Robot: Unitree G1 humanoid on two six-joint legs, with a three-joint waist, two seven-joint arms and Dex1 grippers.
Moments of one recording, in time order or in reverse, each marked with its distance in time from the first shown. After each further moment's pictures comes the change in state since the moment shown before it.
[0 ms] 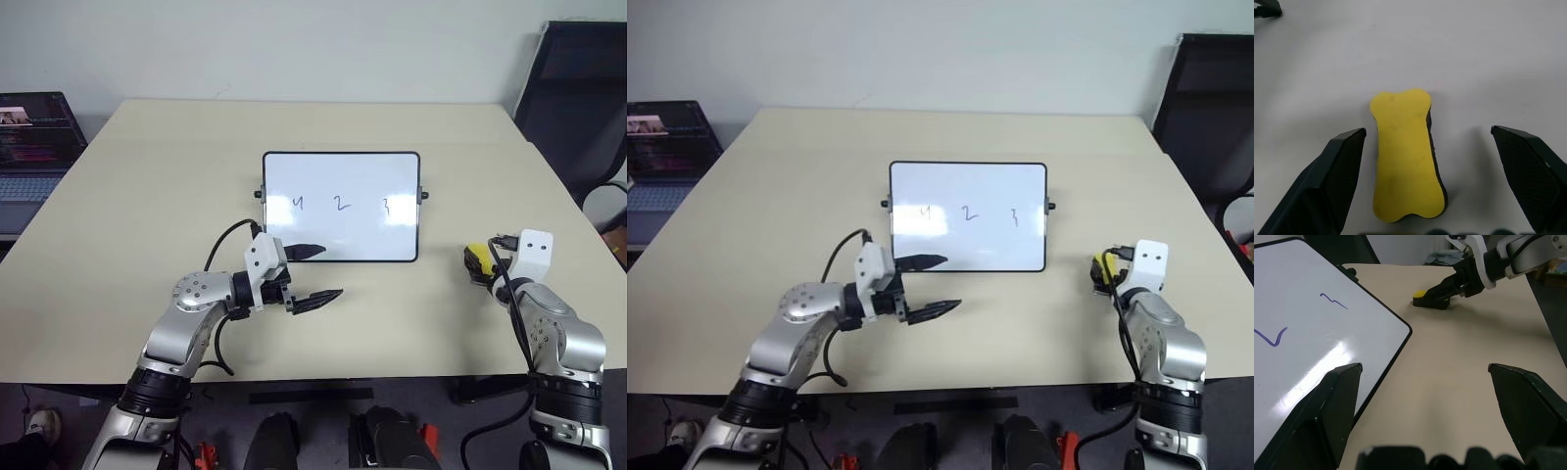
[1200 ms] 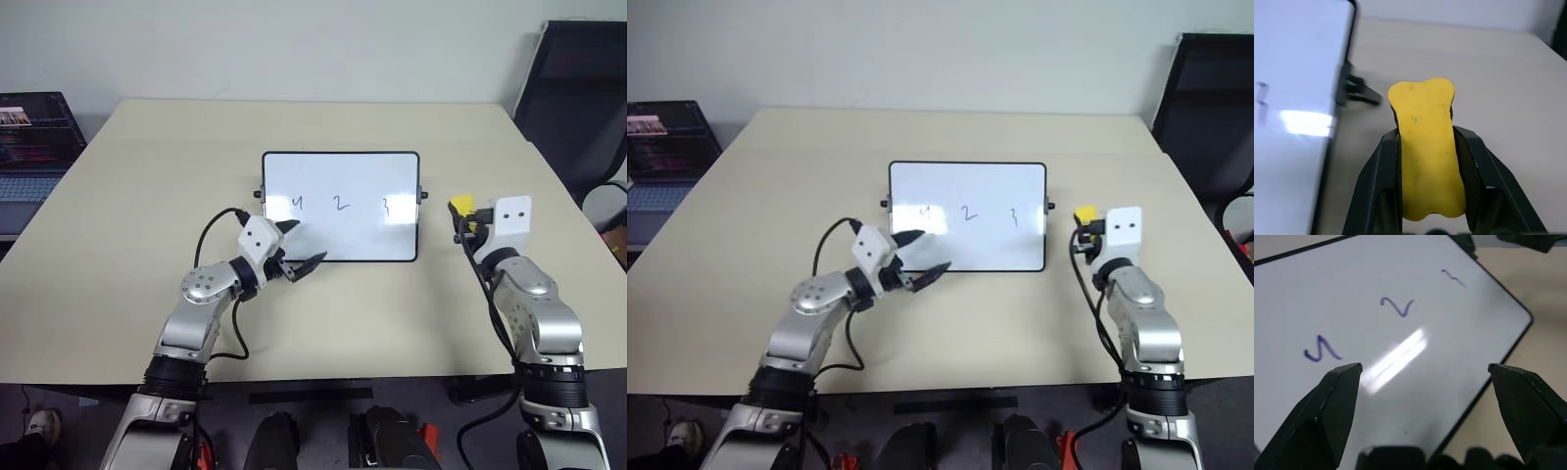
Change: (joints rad) left arm -0.076 -0.101 0.059 0.186 0.187 -0.088 0.333; right arm -0.075 -0.010 0.224 -0.034 -0.114 -0.344 0.124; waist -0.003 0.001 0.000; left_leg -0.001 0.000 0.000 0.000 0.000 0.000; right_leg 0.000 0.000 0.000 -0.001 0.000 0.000
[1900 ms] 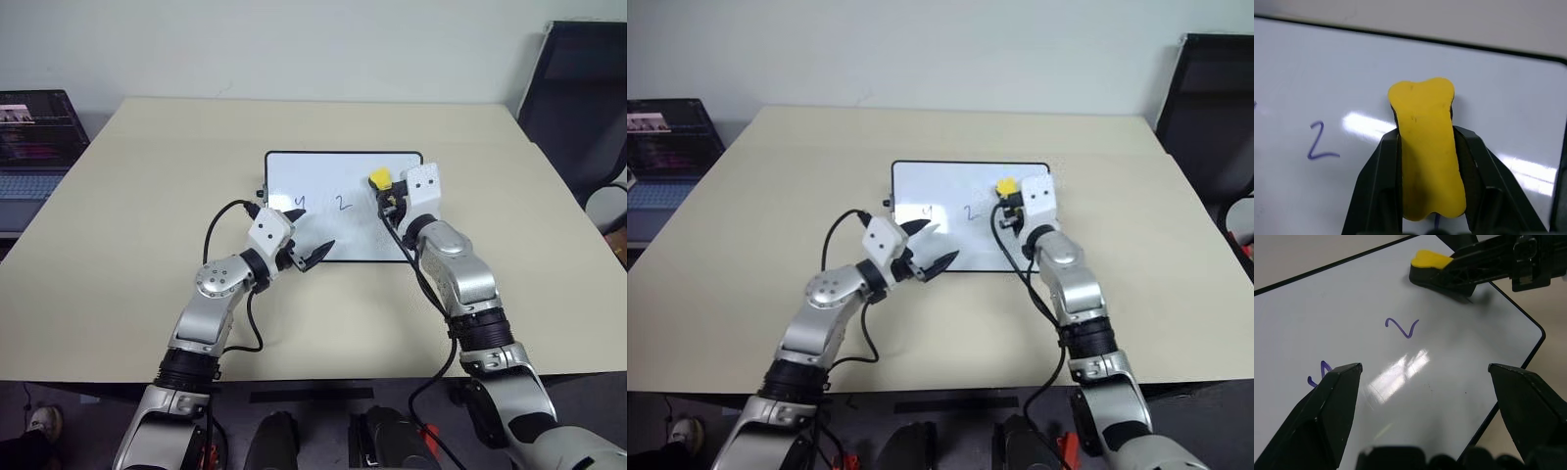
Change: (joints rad) left arm -0.038 -0.045 -0.023 -0.022 0.028 0.018 0.032; right arm -0.307 0.176 0.160 0.344 -0.097 -0.048 0.001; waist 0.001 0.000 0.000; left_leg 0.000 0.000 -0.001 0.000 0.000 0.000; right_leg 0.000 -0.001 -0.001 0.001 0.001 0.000
